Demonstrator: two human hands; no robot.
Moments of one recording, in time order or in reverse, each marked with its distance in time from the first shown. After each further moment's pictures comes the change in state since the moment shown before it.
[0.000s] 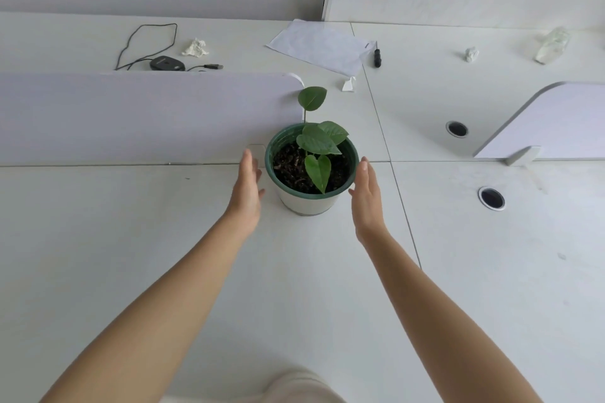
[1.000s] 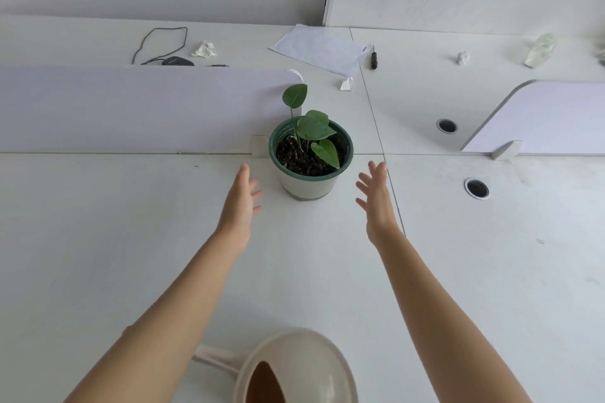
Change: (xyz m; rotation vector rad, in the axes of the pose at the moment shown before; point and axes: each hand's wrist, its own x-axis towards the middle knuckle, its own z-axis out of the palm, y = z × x) left_hand -0.073 -0.003 -0.016 0.058 0.099 -0.058; right_hand -0.046 -0.012 -0.033 0.053 -0.022 0.112
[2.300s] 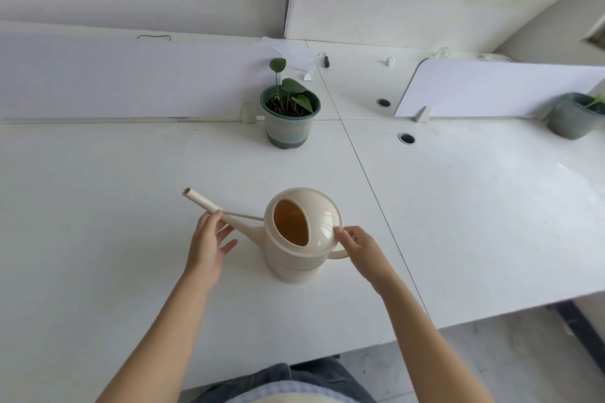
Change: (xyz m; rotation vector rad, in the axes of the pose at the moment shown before) left_hand -0.161 -0.126 -0.130 -0.224 -0.073 -0.012; right_hand -0.262 0.105 -0.040 -0.501 -0.019 -0.049
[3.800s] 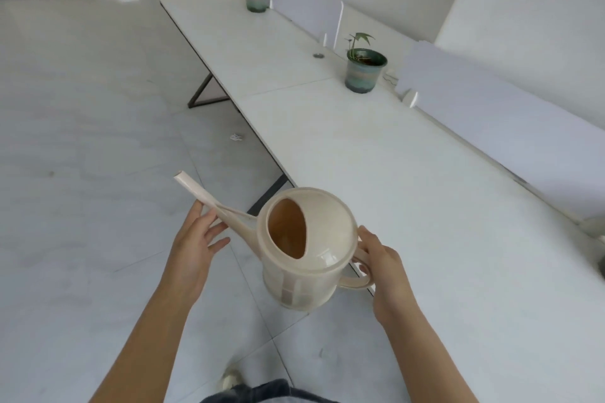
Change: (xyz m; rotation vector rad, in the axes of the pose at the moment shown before) left_hand -0.368 -0.027 -0.258 -0.341 0.971 0.483; right_hand -0.236 -0.120 0.212 0.062 -0.943 -0.143
